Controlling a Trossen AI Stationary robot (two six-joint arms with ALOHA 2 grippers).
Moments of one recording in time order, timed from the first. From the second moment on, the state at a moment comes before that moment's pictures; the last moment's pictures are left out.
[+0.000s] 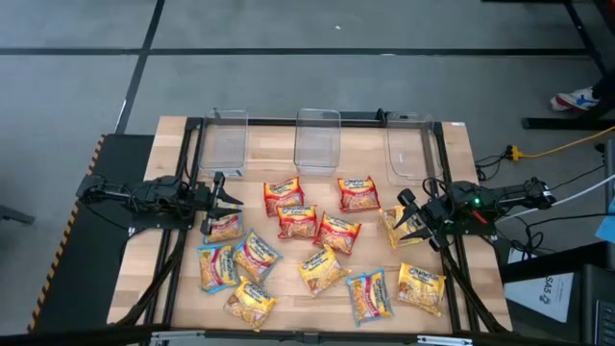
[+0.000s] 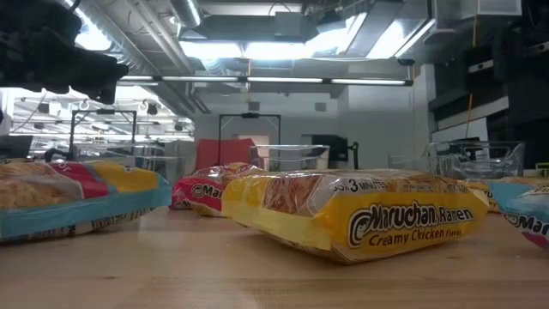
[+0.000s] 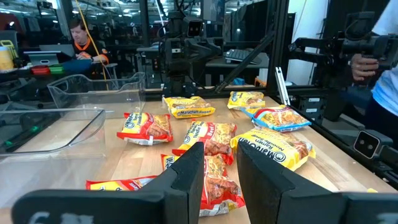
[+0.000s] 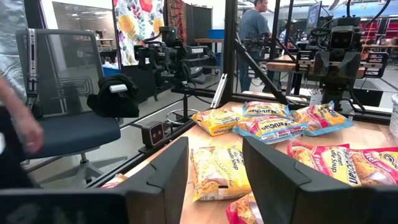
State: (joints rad) left arm -0.12 0.01 0.01 0.01 -0.02 -0.01; right arm 0.16 0.02 0.01 0.07 -0.38 0.00
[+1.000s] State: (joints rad) left arm -0.12 0.01 0.01 0.01 -0.03 0.02; right arm 0.16 0.02 0.01 0.05 0.15 0.17
